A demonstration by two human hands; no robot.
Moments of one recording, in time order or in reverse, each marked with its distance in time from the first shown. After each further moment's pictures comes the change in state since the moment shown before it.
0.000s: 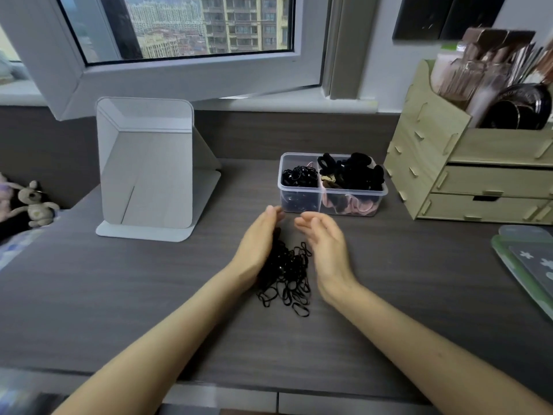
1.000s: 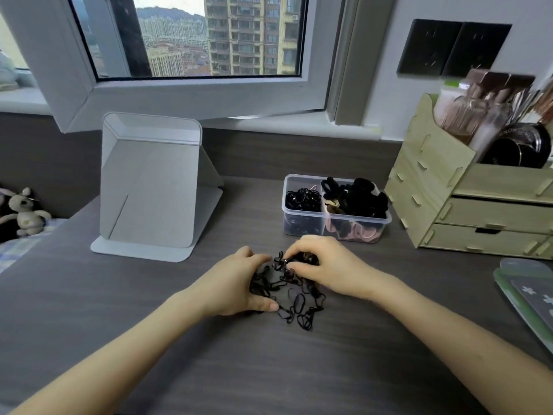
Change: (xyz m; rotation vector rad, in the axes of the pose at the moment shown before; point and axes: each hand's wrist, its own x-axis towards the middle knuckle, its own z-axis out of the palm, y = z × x) left_hand -0.015 0.014 -0.053 1.057 -0.323 0.140; right_hand 0.039 -0.034 -0.018 -1.062 -0.604 -0.307
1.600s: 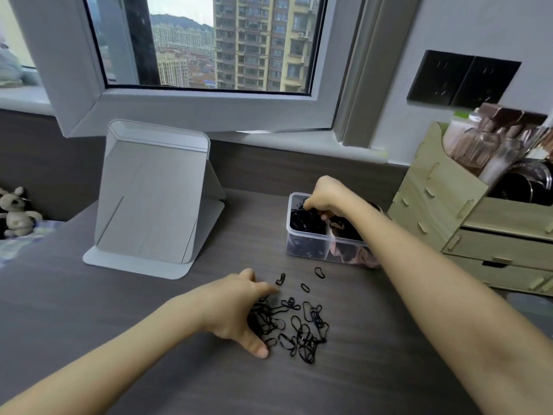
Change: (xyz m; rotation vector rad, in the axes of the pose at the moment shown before) left_hand 0.003 0.000 -0.021 0.122 -0.259 0.045; right_hand 0.136 0.012 -0.071 -0.105 0.113 0.626
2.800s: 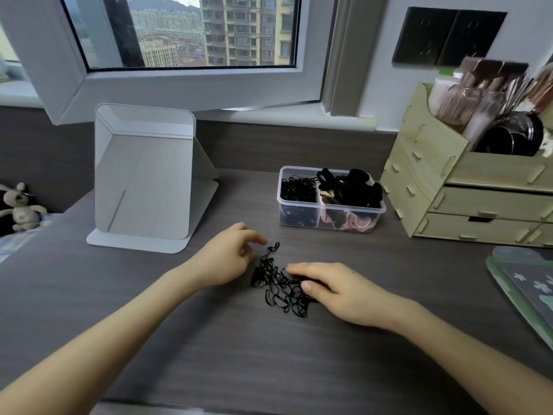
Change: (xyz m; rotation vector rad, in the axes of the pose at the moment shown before) left_hand 0.011 -0.001 0.007 -0.270 0.439 -0.050; right_hand -0.167 0.093 0.063 -0.005 -0.260 -0.571
